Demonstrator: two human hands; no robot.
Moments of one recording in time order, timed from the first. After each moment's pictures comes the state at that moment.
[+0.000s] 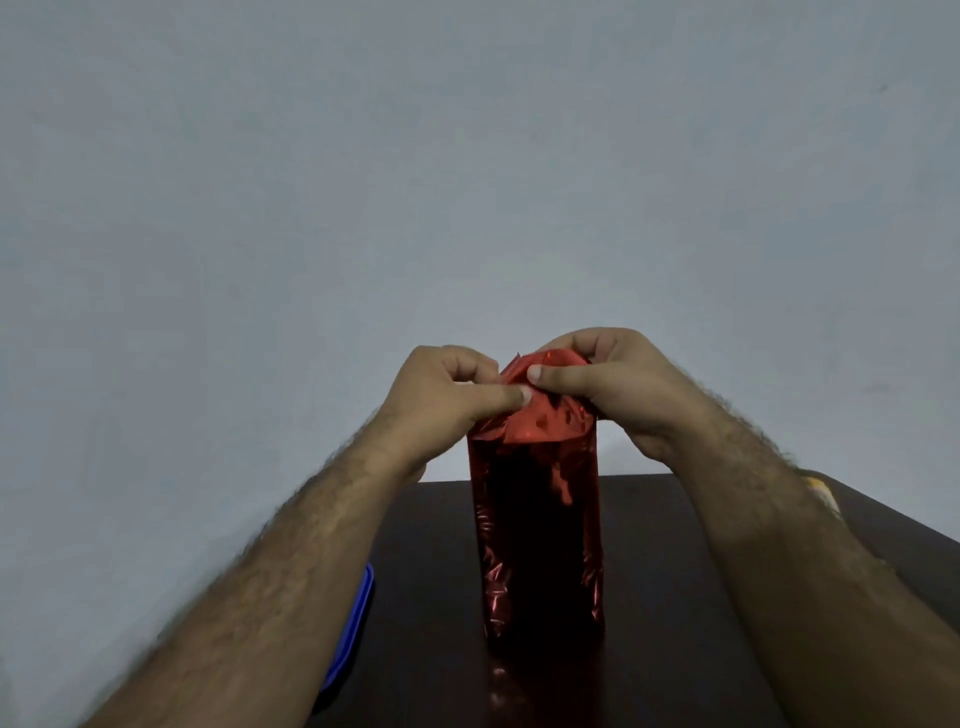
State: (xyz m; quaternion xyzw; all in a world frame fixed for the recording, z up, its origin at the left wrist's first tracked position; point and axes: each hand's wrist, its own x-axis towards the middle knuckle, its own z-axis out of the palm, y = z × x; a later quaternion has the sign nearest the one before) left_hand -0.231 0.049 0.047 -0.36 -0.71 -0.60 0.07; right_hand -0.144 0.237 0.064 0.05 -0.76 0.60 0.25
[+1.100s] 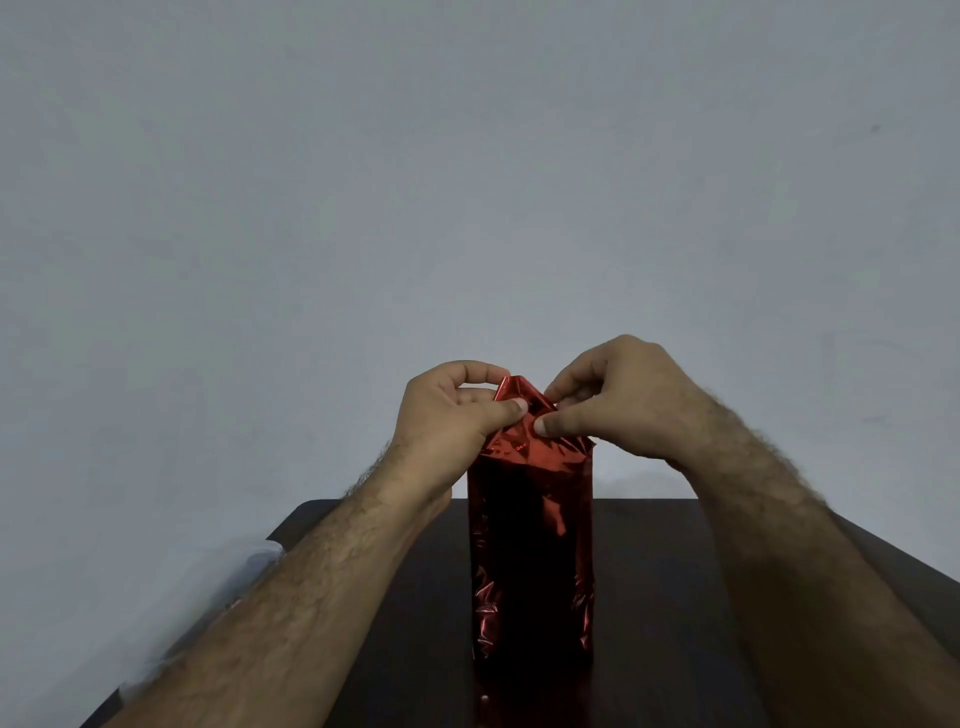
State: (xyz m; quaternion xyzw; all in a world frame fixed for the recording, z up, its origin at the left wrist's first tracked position) left_hand -0.207 0.064 0.045 -0.30 -0.61 -0.73 0.03; right_hand -0.111 0.232 0.090 -0.04 -0.91 0.30 0.28
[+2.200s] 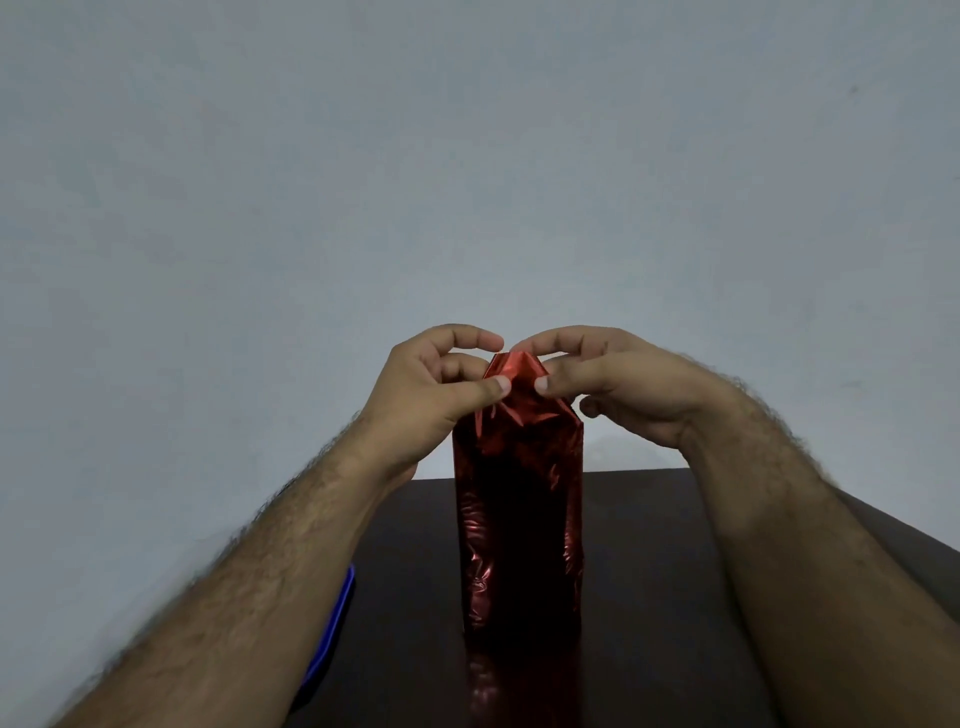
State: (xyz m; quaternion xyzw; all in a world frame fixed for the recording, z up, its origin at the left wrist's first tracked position) left_hand -0.214 0.053 0.048 -0.42 -0.62 -0.67 0.02; right_hand -0.127 0.268 0.075 0.09 -0.82 0.55 0.12
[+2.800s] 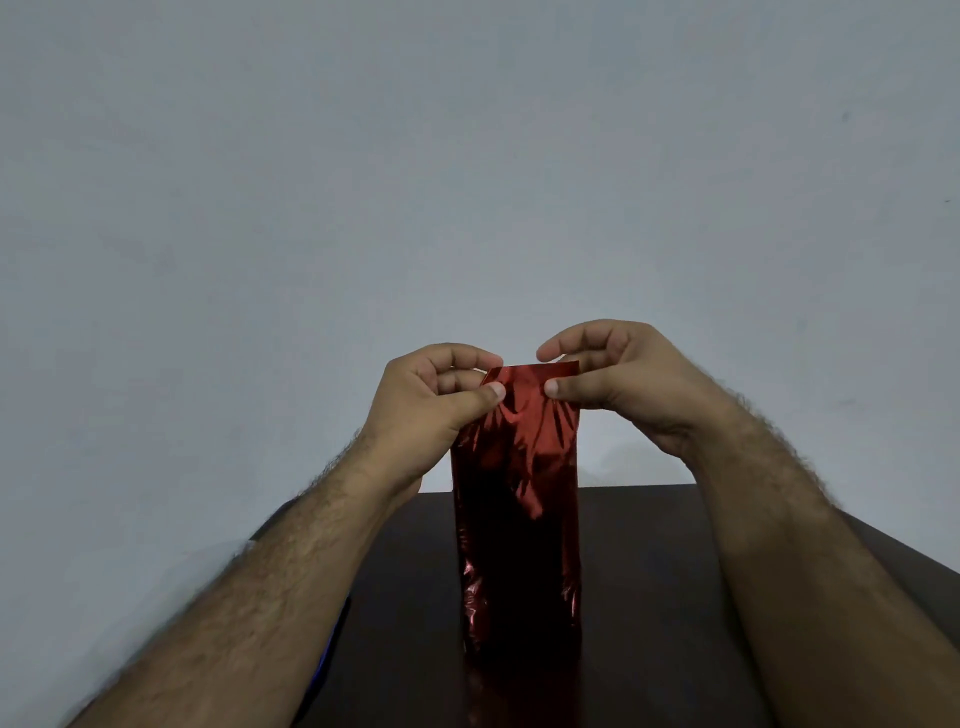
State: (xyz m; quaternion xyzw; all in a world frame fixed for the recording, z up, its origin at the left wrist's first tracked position) left_hand -0.212 0.058 0.045 -0.38 -0.61 -0.70 0.05; right_hand -0.127 0.273 0.077 0.09 -0.77 0.57 0.26
